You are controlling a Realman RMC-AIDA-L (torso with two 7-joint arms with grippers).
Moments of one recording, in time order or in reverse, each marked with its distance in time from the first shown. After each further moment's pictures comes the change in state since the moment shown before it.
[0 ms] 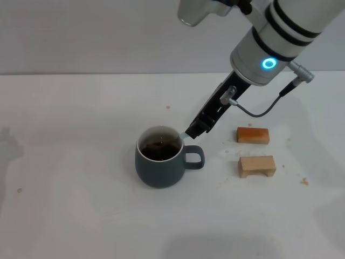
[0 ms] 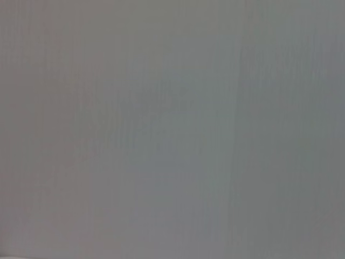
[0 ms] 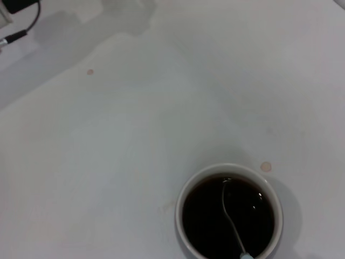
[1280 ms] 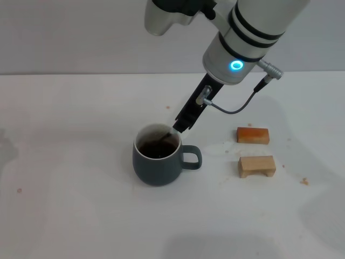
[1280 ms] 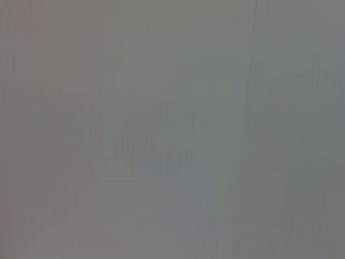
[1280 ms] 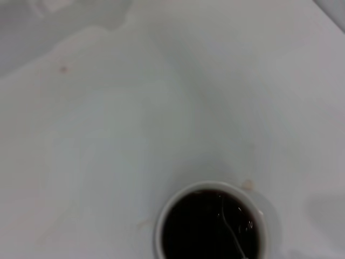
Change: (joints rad) left arm 0.028 0.002 0.001 0.000 0.000 0.072 -0.029; right arm 0.105 0.041 -0.043 -0.111 -0.090 -0.107 0.022
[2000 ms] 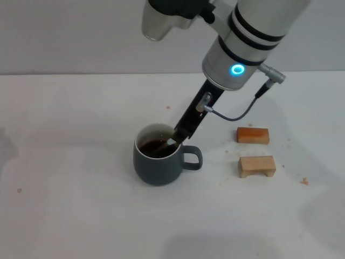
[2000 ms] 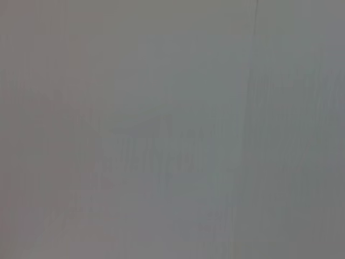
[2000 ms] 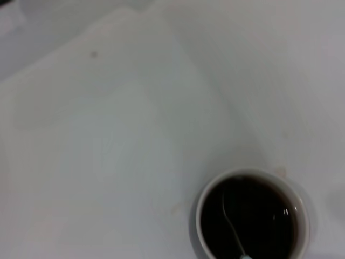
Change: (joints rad) left arm -0.005 0.001 -0.006 0.002 0.000 0.007 0.000; right arm -0.001 0.004 0.000 0.029 0.037 0.073 0.004
